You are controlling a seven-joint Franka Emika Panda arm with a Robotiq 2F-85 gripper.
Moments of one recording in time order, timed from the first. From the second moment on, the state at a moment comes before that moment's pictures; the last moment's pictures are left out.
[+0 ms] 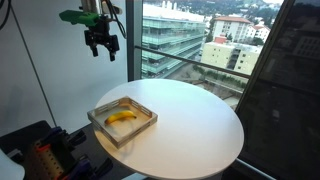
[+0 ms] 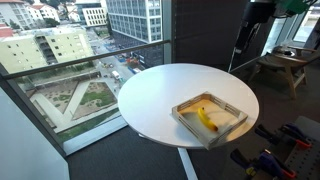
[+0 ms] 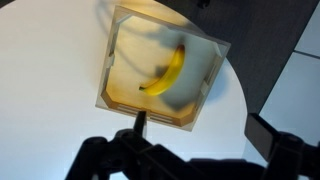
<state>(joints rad) 0.08 -0.46 -0.01 -2.48 0.03 2.08 -0.16</state>
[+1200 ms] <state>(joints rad) 0.07 -0.42 0.02 -2.48 0.03 2.10 -0.05</state>
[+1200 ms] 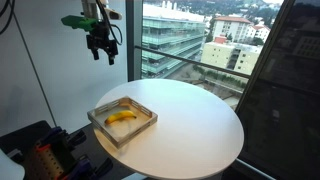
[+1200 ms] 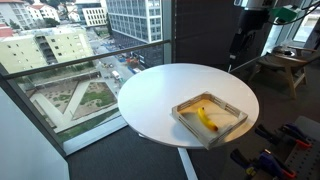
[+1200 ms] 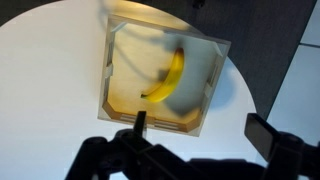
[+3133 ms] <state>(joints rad) 0.07 -0.10 0.07 -2.48 0.01 2.38 0.10</state>
